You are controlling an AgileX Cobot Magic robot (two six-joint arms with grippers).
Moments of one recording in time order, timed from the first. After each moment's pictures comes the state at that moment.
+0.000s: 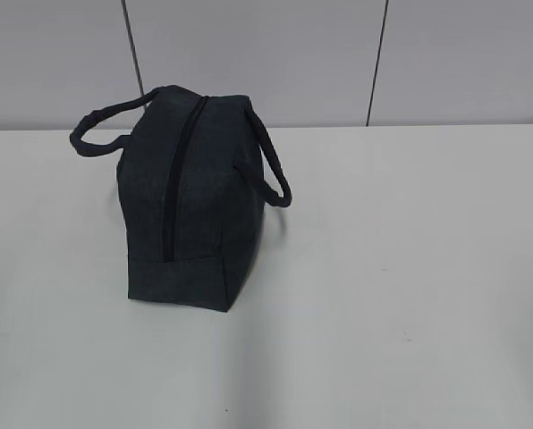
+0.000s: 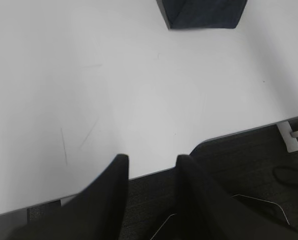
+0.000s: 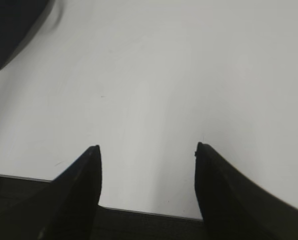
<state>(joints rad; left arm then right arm) -0.25 0.16 -0.58 -0.03 1.28 -0.03 0.09 0.09 -0.50 0.01 1.13 -0.06</state>
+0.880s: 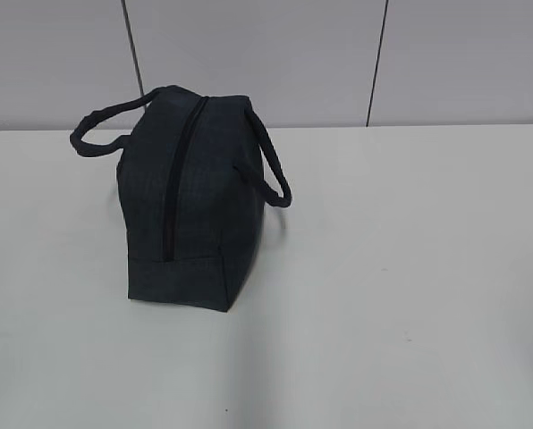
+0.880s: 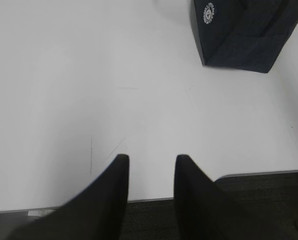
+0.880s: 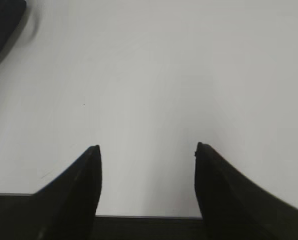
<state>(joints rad) -0.06 0.02 -0.58 -0.03 1.28 -0.03 0.00 0.06 -0.50 0.01 1.14 -0.06</state>
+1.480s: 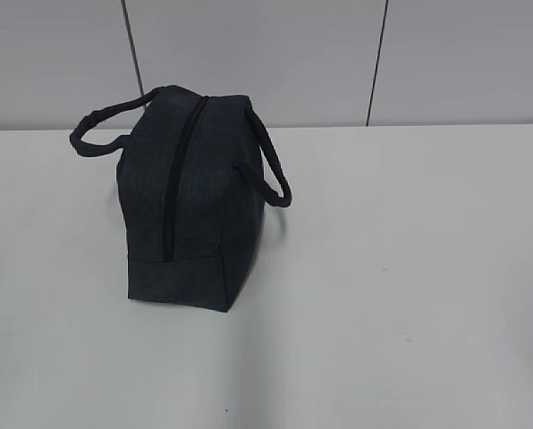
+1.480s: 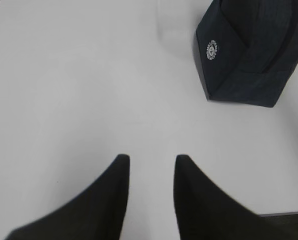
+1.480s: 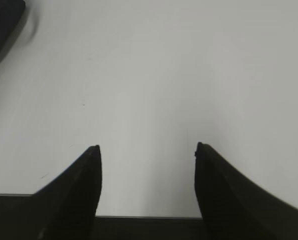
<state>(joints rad) -0.06 0.02 -0.53 -0.01 1.12 -0.03 -0.01 0.06 -0.50 0.01 1.14 -0.06</state>
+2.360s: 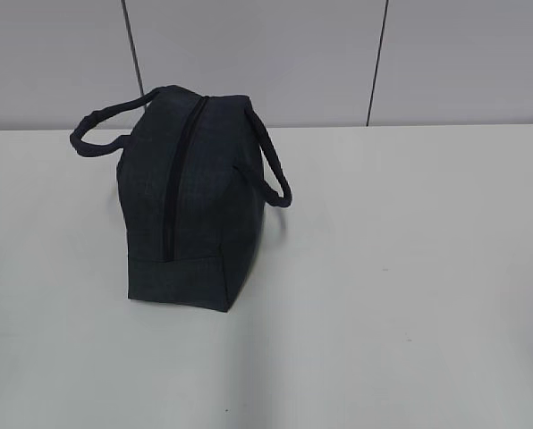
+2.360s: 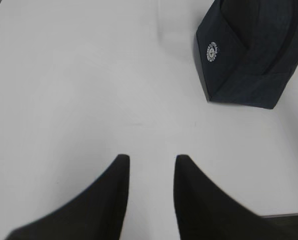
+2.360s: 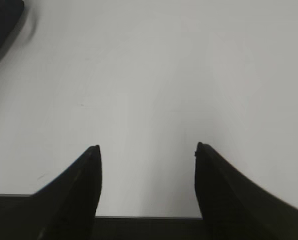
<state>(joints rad) -0.06 0.02 -0.53 -0.01 1.11 -0.03 -0.01 0.06 -0.50 0.00 1.14 -0.06</state>
